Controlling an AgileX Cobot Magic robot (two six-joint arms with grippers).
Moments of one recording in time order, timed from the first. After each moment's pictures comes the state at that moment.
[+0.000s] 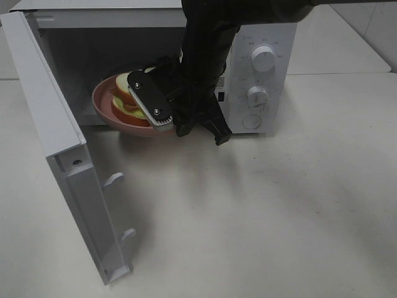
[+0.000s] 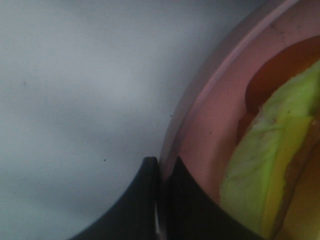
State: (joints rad) left arm 0.00 0.00 -0.50 -0.02 1.04 0.05; right arm 0.68 2.11 -1.69 0.00 0.87 -1.50
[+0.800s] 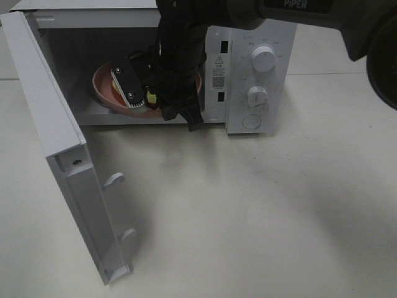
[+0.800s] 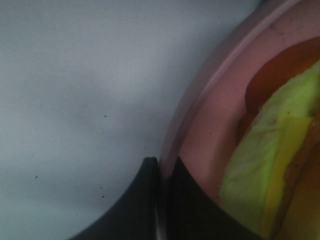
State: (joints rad) left arm 0.00 0.00 -0.50 -0.02 1.04 0.05; right arm 0.68 2.31 -2.00 -0.08 0.94 -1.31
